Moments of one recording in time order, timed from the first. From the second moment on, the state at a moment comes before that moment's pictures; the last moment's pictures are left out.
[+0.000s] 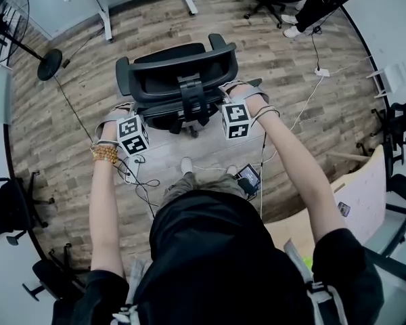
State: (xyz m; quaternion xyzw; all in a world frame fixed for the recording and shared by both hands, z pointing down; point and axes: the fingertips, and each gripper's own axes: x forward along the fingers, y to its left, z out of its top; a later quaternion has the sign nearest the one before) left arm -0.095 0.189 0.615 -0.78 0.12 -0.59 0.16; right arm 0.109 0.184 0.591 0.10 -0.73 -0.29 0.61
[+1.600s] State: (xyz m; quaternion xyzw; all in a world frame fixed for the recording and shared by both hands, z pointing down) left arm -0.139 0.088 0.620 -0.77 0.13 -0.61 0.14; right arm 0.068 0.077 0.597 0.09 -0.73 -0.27 0.62
